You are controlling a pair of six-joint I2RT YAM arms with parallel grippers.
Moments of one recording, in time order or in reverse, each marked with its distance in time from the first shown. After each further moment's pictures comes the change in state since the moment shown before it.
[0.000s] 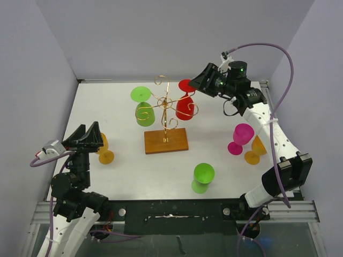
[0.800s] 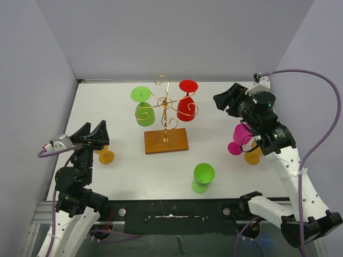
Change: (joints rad) left arm 0.024 0.050 -0.001 -0.007 0.077 -0.002; right arm 0.000 -0.466 -0.312 -0.022 0.312 -0.100
